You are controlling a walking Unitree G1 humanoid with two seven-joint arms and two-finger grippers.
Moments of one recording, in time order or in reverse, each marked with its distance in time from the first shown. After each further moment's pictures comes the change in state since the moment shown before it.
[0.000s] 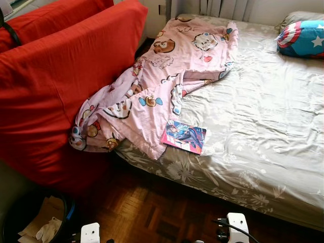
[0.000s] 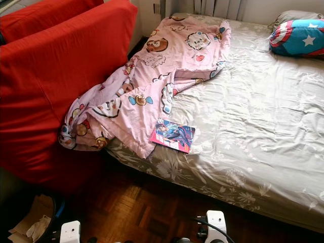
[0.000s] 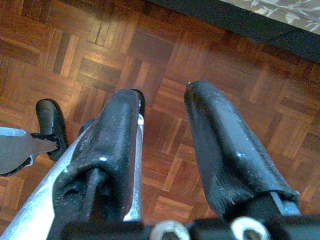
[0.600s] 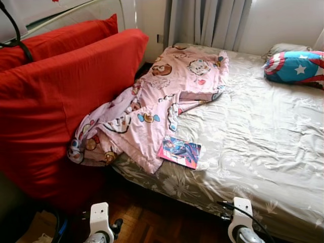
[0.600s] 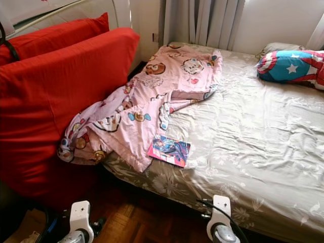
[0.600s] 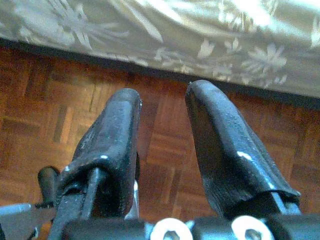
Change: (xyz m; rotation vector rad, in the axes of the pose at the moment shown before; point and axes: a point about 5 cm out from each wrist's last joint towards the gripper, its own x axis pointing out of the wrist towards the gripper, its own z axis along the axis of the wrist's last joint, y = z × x) left arm 0.012 -0.026 0.047 0.025 -0.090 -0.095; right arm 0.008 -0.006 0.045 0.112 -0.078 -0.066
